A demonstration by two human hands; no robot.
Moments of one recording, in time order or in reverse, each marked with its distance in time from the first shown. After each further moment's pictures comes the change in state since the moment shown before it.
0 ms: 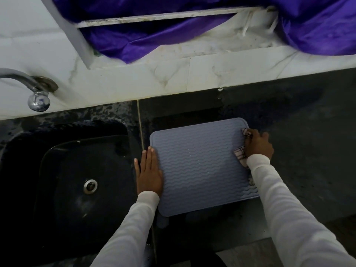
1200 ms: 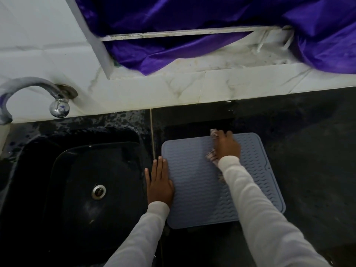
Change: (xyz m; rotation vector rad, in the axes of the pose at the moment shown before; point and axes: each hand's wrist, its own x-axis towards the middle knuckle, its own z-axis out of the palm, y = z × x) left_hand 0.001 -0.002 0.006 -0.057 0.066 -0.016; right_hand -0.019 -0.132 0.032 -0.101 -0.067 -0.346
